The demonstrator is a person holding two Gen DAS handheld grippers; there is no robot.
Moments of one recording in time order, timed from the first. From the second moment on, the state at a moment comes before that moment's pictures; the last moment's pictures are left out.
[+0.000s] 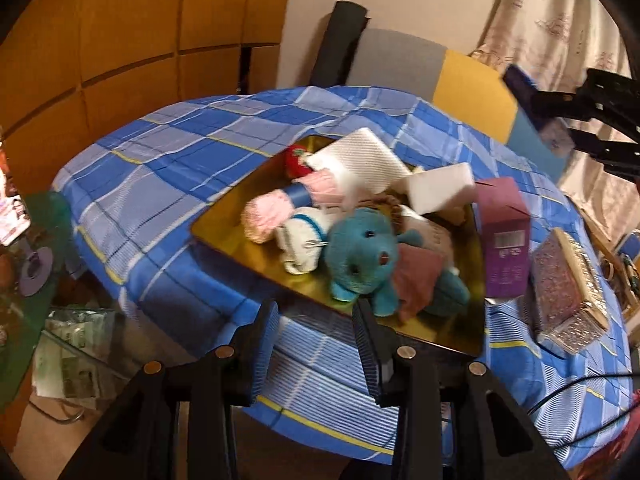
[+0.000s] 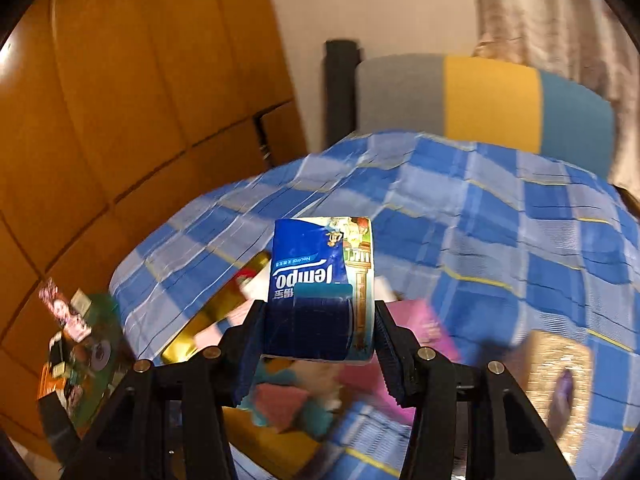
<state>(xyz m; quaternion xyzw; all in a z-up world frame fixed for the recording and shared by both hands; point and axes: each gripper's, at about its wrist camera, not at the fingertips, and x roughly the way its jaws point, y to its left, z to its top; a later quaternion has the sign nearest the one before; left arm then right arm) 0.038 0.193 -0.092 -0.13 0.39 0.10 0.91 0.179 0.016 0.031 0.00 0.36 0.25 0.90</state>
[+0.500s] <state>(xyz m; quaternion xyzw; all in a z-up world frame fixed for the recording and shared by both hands) 0.041 0.202 -0.094 -0.13 0.40 0.14 0.90 0.215 0.113 -0.068 -0.05 0.46 0.24 0.86</state>
